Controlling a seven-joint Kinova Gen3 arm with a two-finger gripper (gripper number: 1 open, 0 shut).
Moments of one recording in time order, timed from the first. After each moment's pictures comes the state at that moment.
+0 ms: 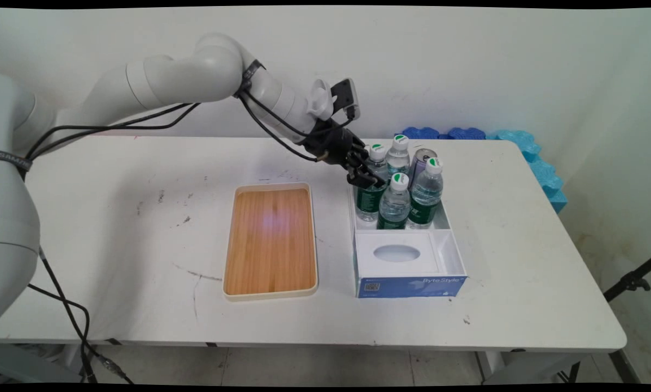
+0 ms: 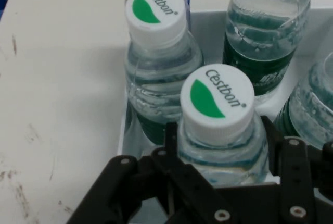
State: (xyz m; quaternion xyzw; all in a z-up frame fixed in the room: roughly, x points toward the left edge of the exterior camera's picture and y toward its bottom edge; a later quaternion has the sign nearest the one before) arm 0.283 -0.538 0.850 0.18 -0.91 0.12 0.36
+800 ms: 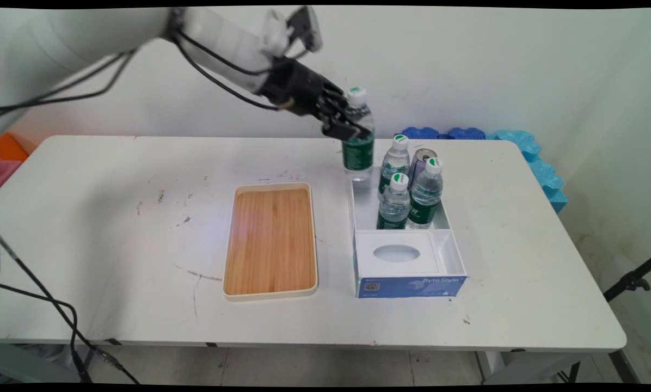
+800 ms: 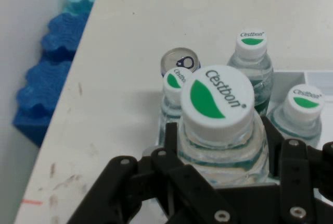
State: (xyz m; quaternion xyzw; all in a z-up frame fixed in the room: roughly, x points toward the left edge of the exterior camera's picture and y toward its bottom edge) arm 0.335 -0.490 0.961 0.20 -0.88 0.17 0.40
